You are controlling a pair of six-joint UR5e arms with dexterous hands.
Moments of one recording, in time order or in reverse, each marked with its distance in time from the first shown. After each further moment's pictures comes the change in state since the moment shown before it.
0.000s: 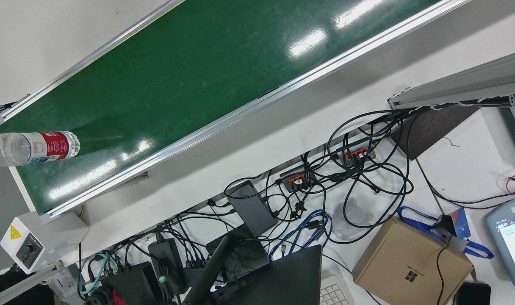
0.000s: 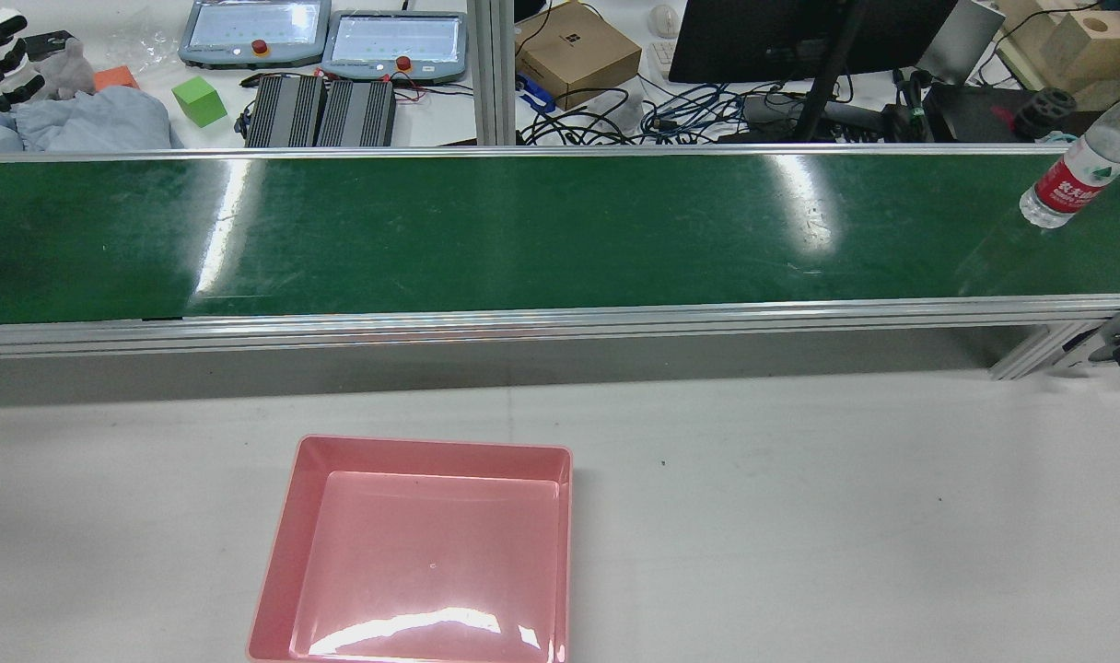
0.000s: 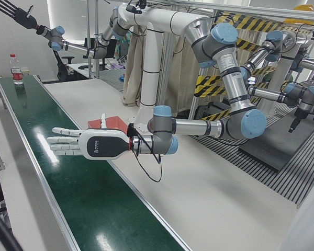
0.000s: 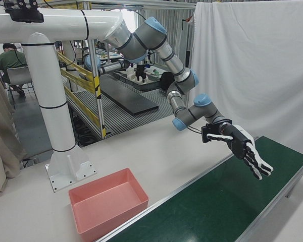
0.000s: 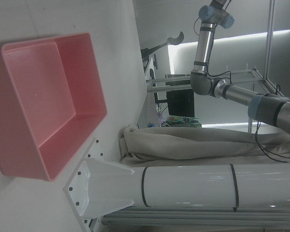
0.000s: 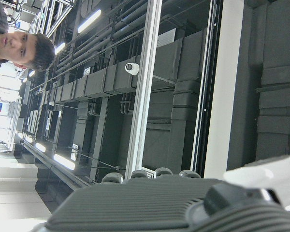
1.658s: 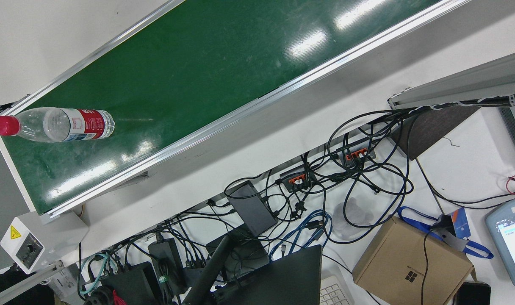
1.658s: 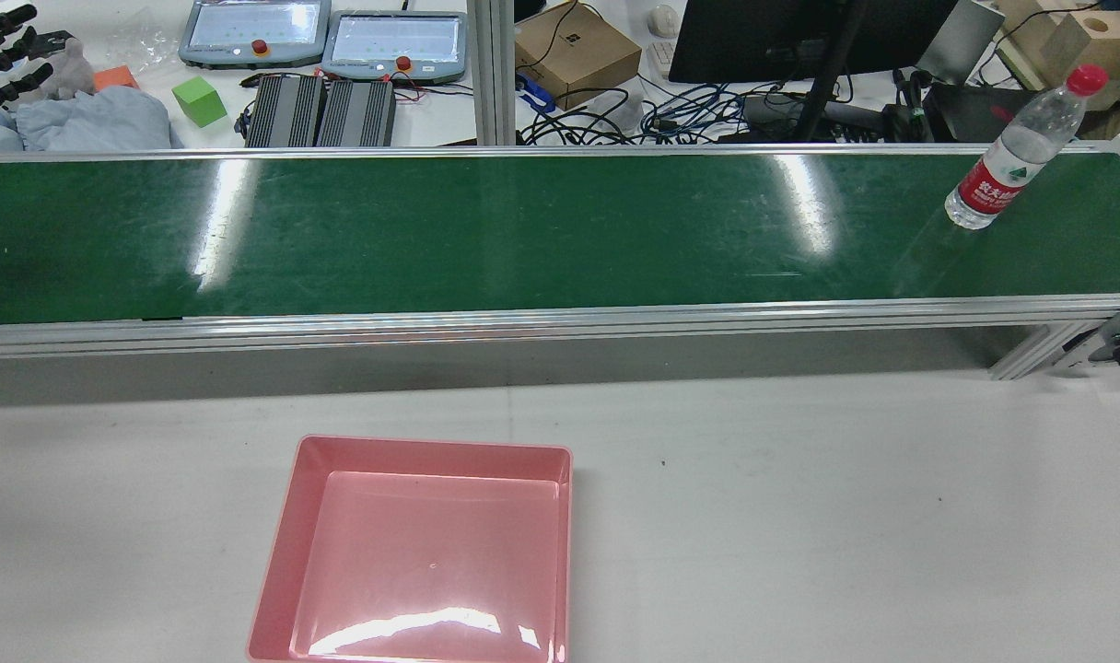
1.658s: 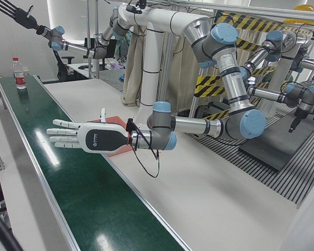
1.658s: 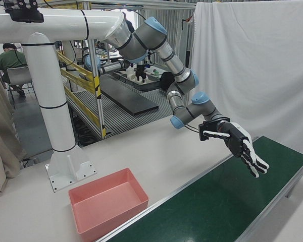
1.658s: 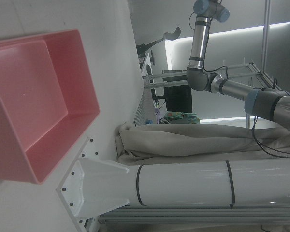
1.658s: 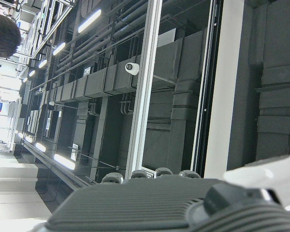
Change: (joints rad) left arm 0.005 -0.008 -0.040 0.020 0.000 0.000; right arm 0.000 0.000 -0.001 0.000 0.000 0.000
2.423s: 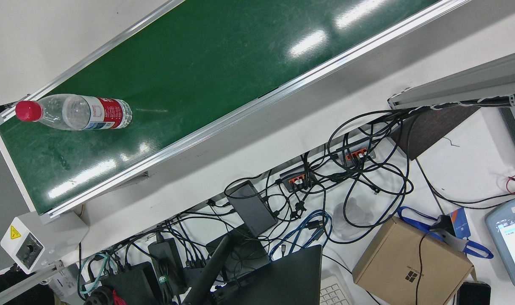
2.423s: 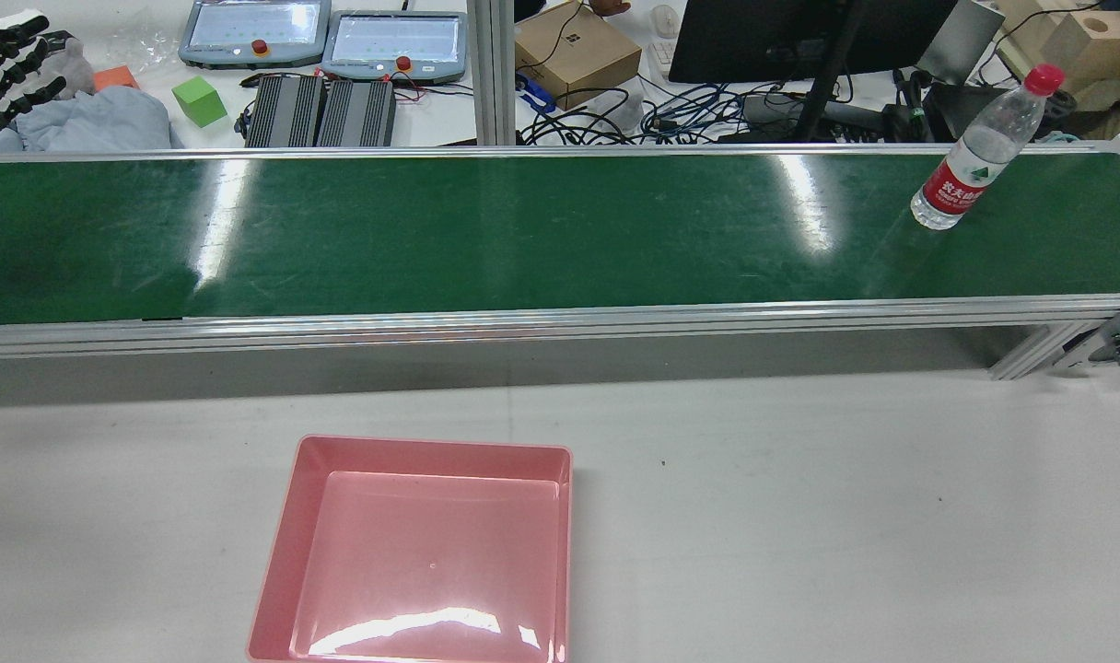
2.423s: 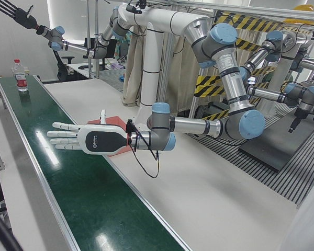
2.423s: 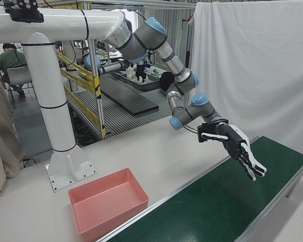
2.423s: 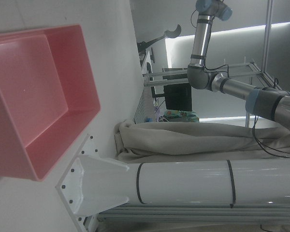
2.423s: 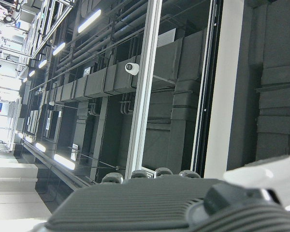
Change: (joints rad) left arm 0.018 0.001 0.003 0.005 -0.001 0.001; right arm 0.000 0.000 0.000 0.000 0.000 0.000
